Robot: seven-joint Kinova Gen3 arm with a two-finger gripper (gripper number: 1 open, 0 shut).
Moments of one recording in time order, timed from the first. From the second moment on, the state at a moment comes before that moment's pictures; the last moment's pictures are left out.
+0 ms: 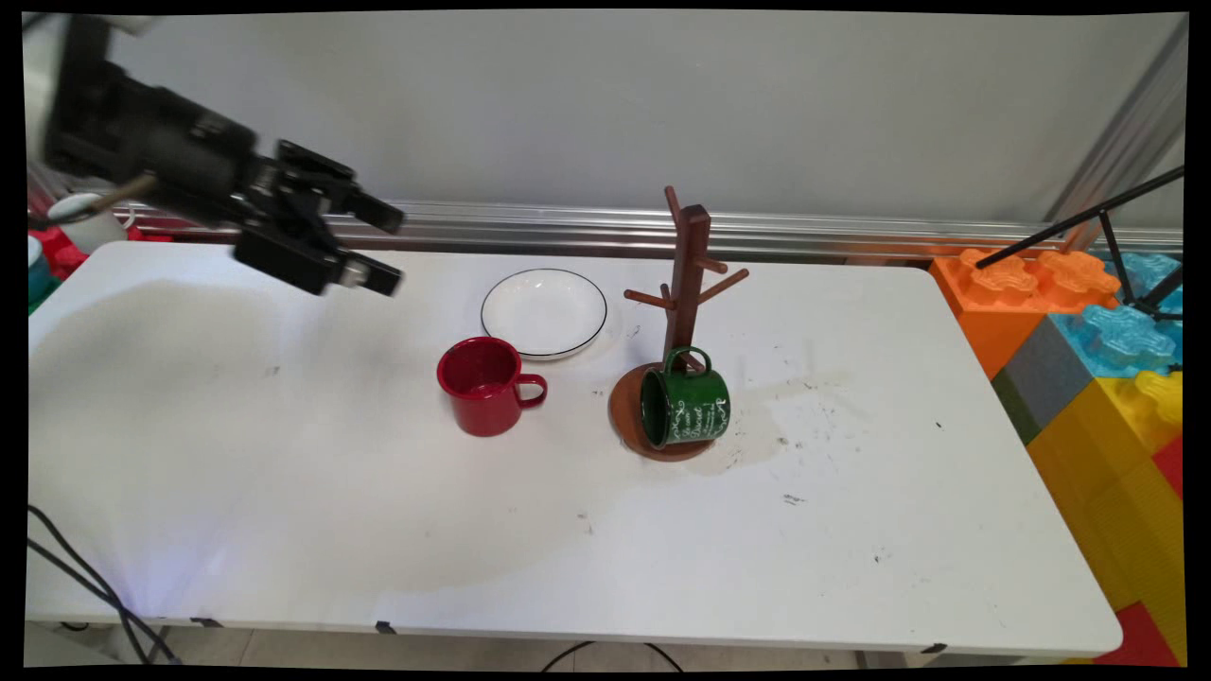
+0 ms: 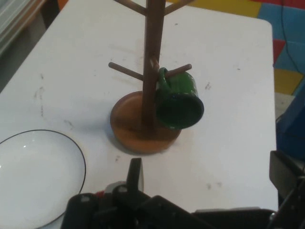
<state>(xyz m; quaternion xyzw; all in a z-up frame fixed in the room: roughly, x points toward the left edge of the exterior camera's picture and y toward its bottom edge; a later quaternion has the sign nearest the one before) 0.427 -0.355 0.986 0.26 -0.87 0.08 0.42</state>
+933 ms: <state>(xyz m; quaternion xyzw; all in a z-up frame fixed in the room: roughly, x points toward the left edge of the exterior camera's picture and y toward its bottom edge) 0.291 -0.391 0.916 0.32 -0.87 0.07 0.37</state>
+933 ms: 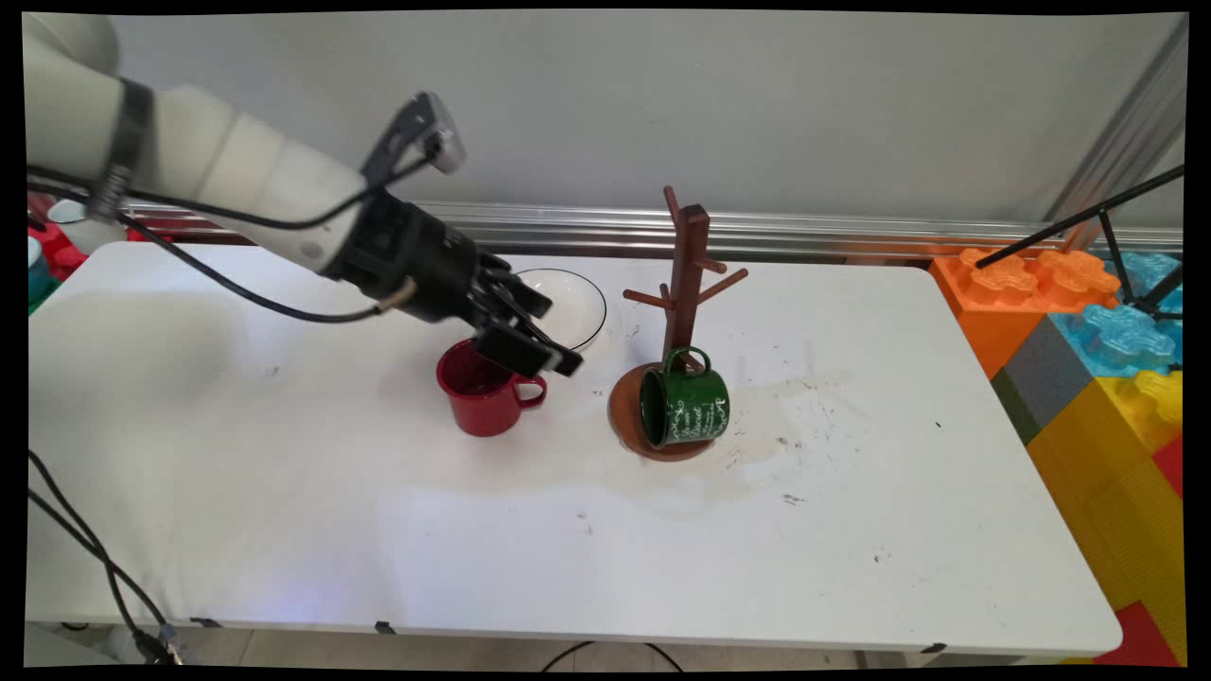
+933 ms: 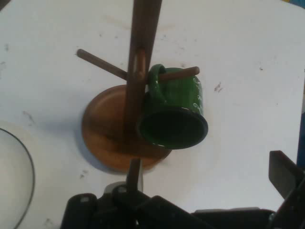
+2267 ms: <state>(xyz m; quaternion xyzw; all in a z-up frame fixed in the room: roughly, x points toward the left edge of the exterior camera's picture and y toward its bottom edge) 0.217 -0.428 0.807 0.34 -0.85 0.01 0.39</state>
